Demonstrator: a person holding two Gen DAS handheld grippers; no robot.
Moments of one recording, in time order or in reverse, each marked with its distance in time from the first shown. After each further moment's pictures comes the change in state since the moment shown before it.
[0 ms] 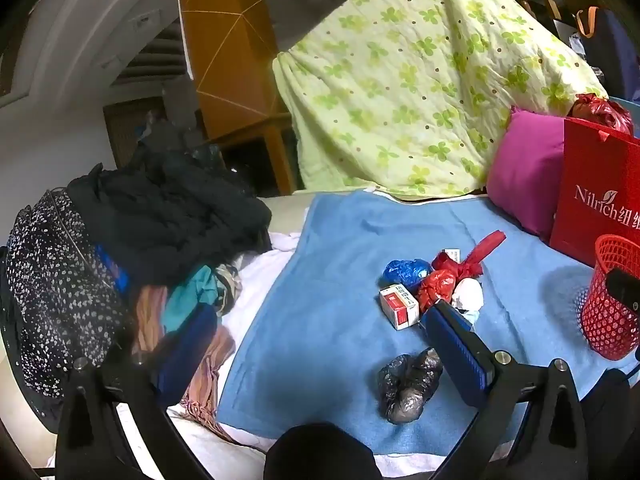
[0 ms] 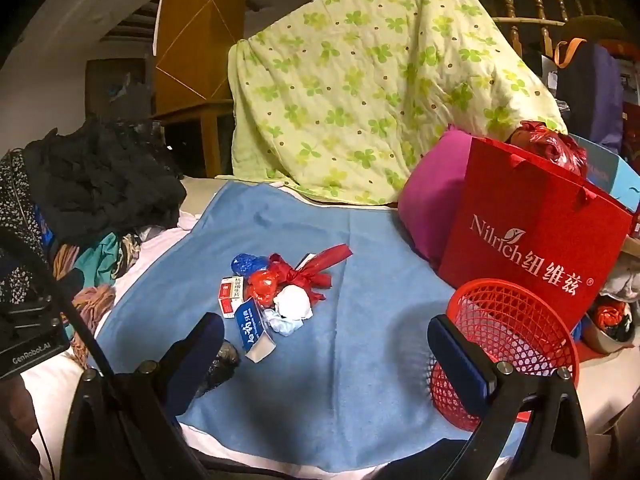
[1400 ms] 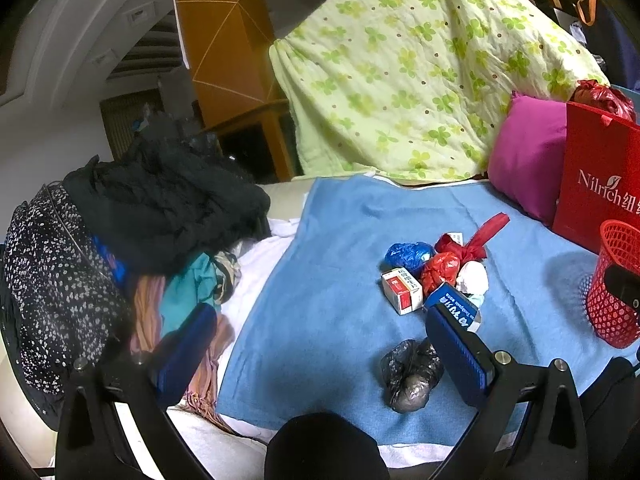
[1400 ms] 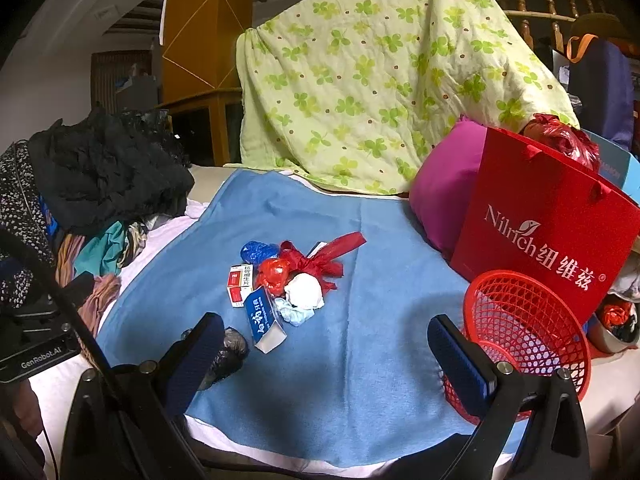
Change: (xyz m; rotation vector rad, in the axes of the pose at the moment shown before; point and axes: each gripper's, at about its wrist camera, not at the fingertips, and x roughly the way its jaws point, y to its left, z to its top) left arm 0.019 -0.001 -0.015 0.019 0.046 0.002; right arm 0.011 0.012 -0.006 -0.031 -0.040 0.014
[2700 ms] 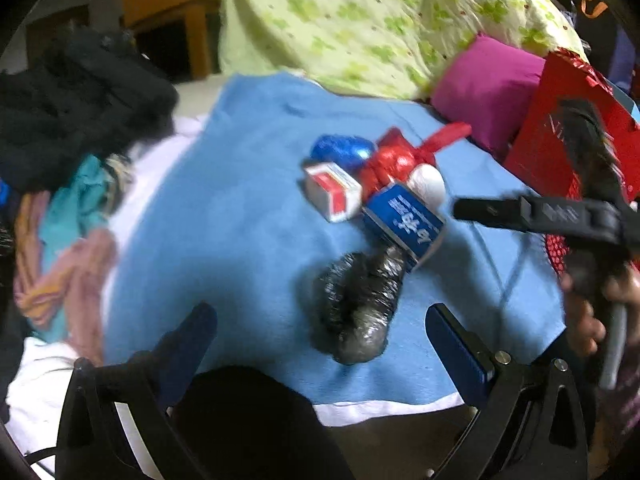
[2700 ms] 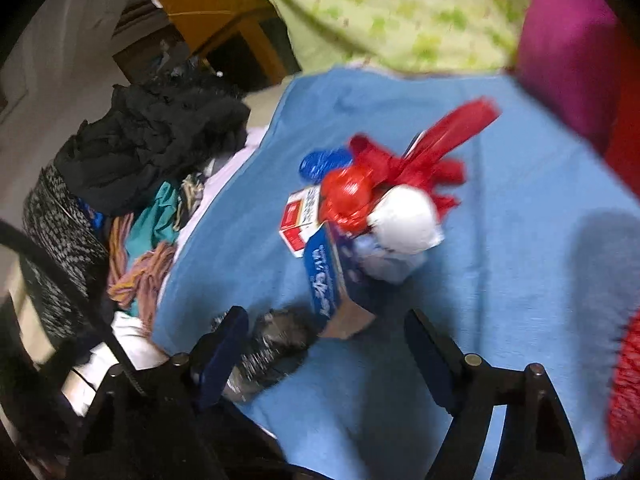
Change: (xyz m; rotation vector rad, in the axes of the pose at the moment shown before) left arm 0.109 -0.011 -0.059 -0.046 0.331 -0.382; right arm 0.223 0.020 -0.045 0.230 0.490 0.502
